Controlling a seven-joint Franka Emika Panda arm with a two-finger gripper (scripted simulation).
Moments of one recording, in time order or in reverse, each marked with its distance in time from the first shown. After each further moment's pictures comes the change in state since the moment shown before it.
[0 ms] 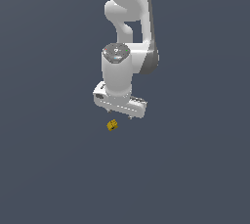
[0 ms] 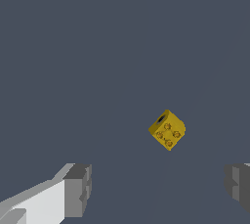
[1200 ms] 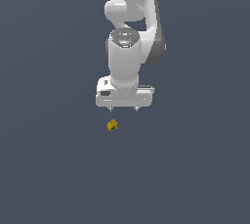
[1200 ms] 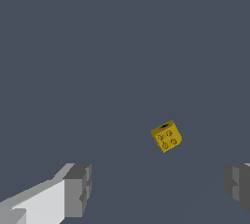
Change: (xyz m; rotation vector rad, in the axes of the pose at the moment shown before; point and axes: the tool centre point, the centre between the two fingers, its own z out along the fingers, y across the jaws) arm -0.003 -0.017 -0.037 -0.013 0.020 -0.357
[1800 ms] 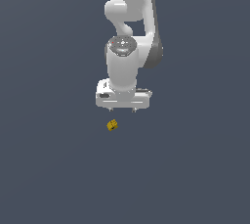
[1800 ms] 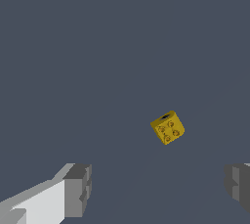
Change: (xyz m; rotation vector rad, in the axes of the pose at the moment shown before) arm -0.011 0.005 0.019 0.001 -0.042 0.051
